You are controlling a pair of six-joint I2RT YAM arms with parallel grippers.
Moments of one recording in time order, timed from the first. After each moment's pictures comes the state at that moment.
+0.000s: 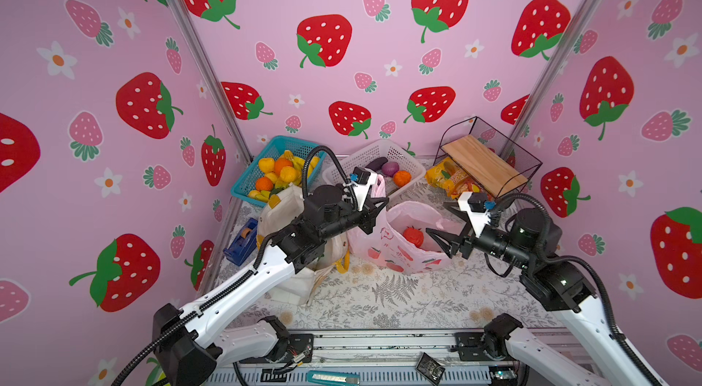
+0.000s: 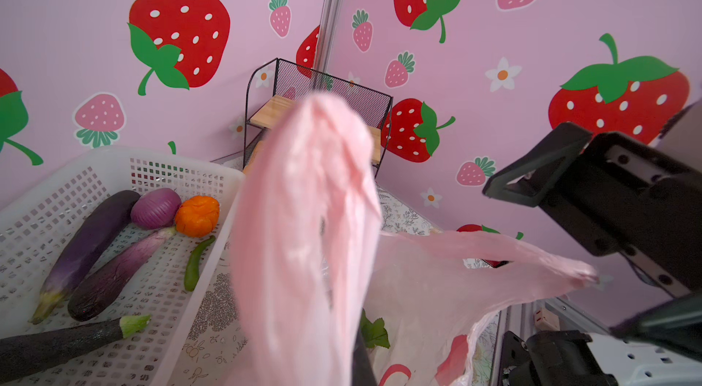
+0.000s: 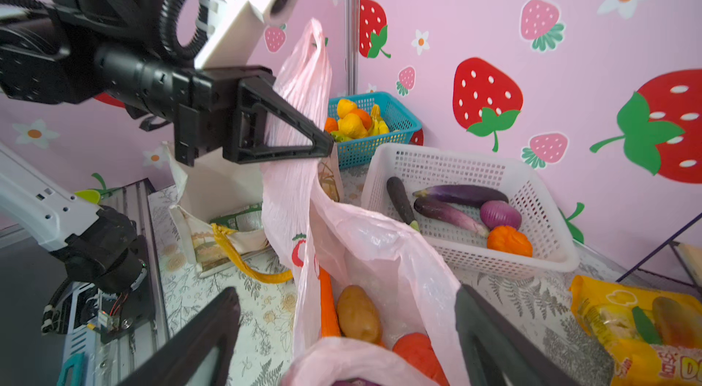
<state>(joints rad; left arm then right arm) -0.73 1.17 1.06 -0.07 0.24 -0.20 0.61 0.73 0.94 -0.41 -0.42 -0.09</state>
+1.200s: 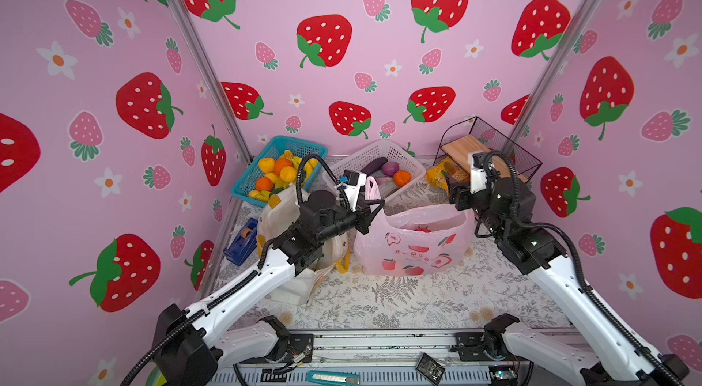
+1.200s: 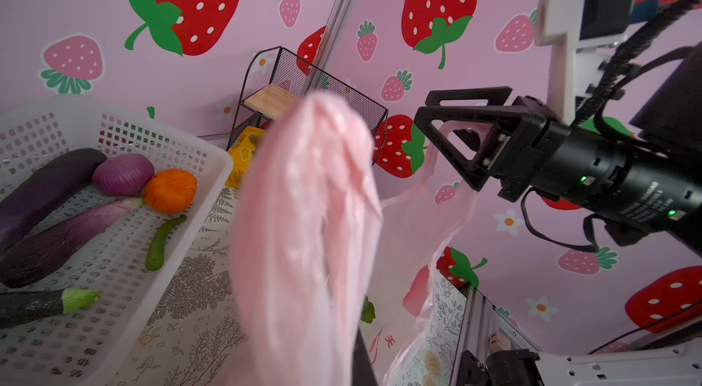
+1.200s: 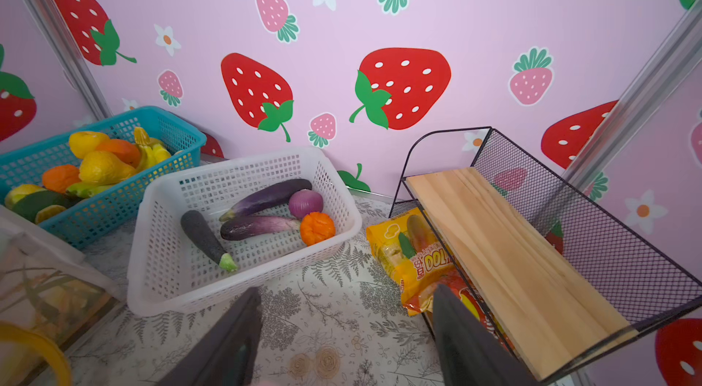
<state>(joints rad) -0.67 1.15 0.93 0.09 0.33 -0.40 0.56 0.98 1.09 -0.28 0.21 -0.04</state>
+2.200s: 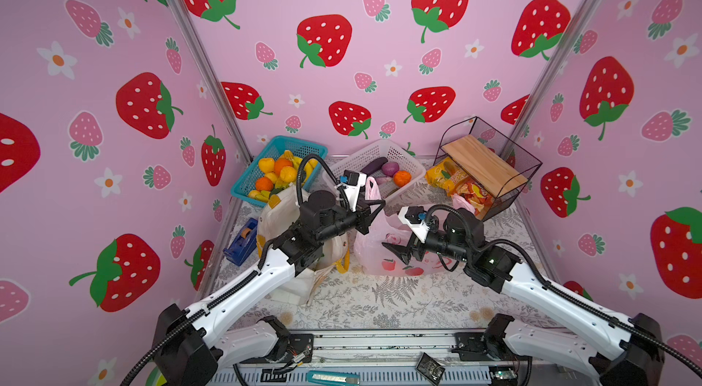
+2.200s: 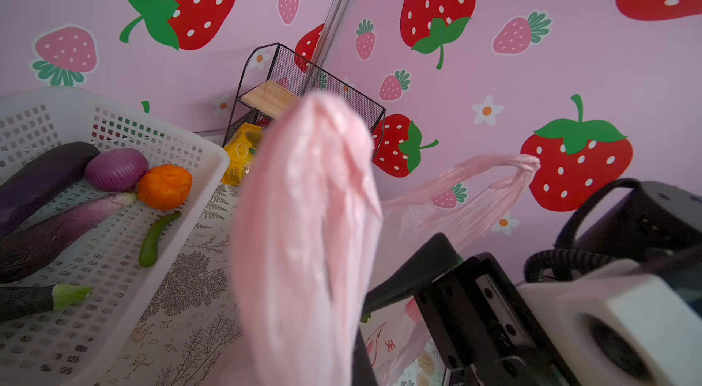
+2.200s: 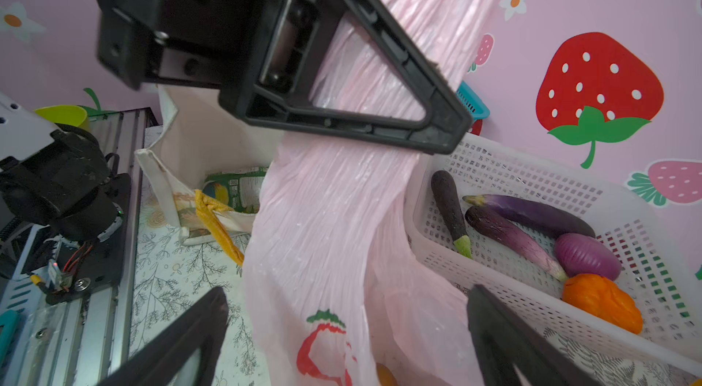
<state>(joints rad) -0.66 1.15 0.93 0.09 0.34 -0.42 0.87 1.04 0.79 -0.01 -0.30 -0.23</state>
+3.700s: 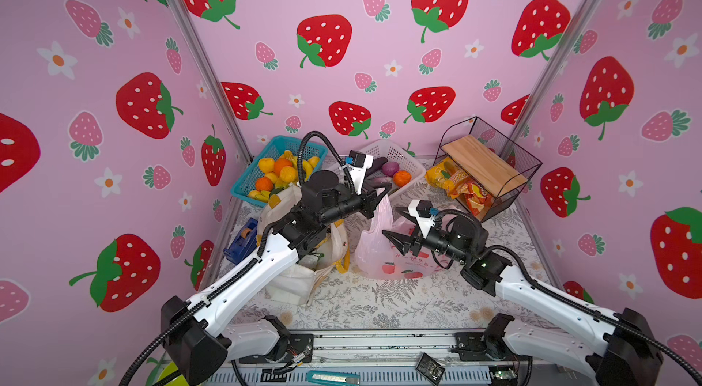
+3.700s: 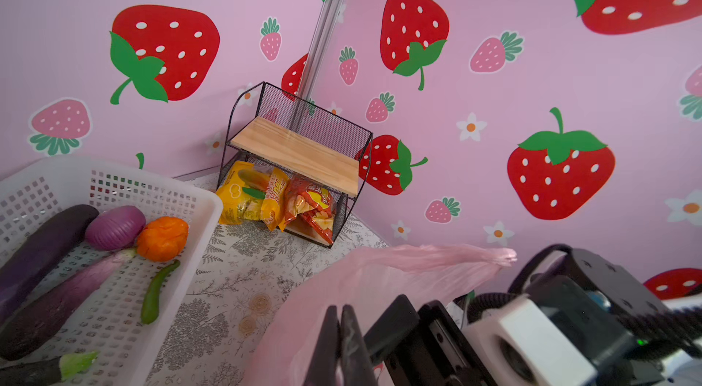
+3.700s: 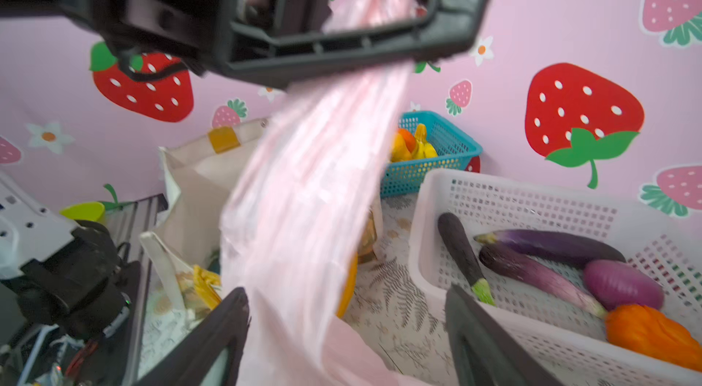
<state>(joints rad) -0.66 1.24 1.16 -0.01 0.36 -0.37 0.90 1.04 0.65 0.38 -0.27 0.02</state>
